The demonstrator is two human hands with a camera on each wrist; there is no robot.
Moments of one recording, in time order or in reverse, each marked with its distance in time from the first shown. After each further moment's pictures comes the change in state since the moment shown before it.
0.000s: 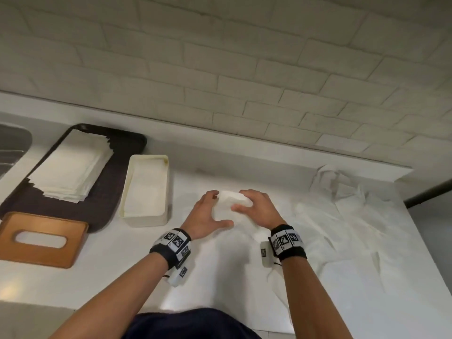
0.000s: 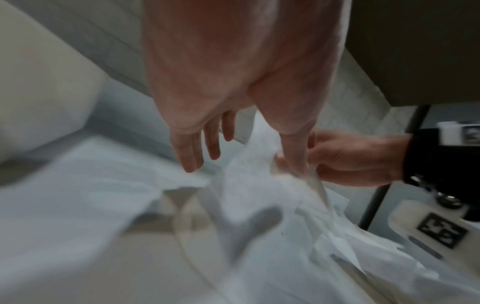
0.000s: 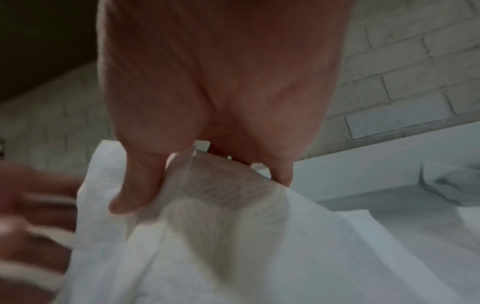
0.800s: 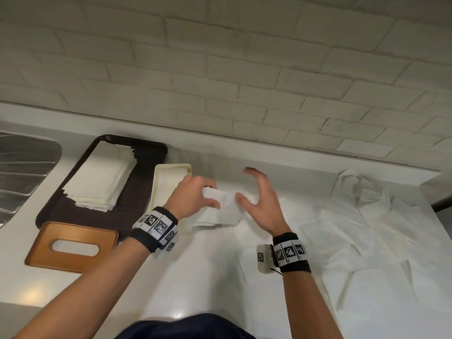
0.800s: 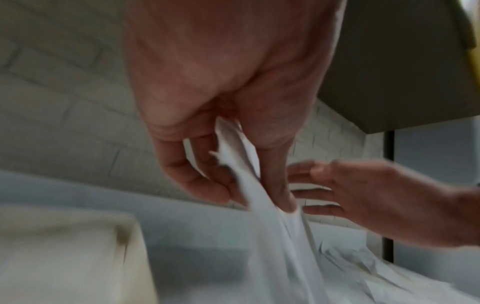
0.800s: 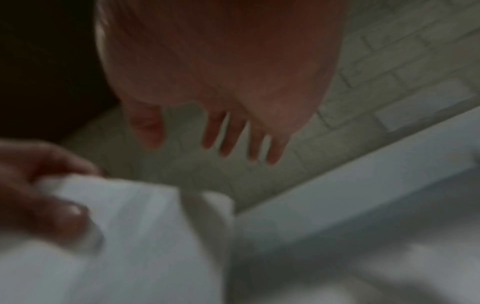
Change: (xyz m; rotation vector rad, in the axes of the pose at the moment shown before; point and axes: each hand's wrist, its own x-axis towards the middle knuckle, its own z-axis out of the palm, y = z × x) left_hand -0.010 0.024 -0.149 0.290 0.088 0.112; right_hand 0.001 -0.103 0.014 0.170 0.288 -0.190
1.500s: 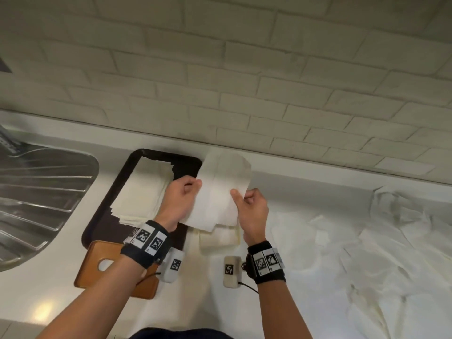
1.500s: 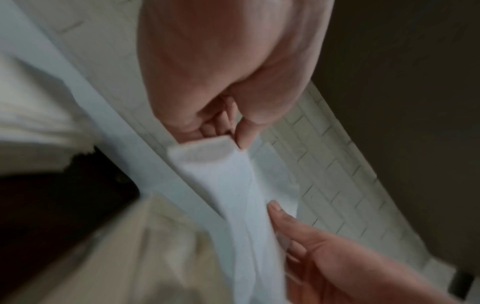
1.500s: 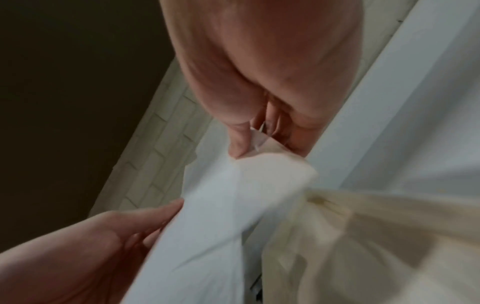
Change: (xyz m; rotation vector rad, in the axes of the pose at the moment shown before) left_hand -0.020 -0.118 -0.101 -0.614 0.290 -0.202; right_hand 0.060 -0.104 0.169 0.417 0.384 0.473
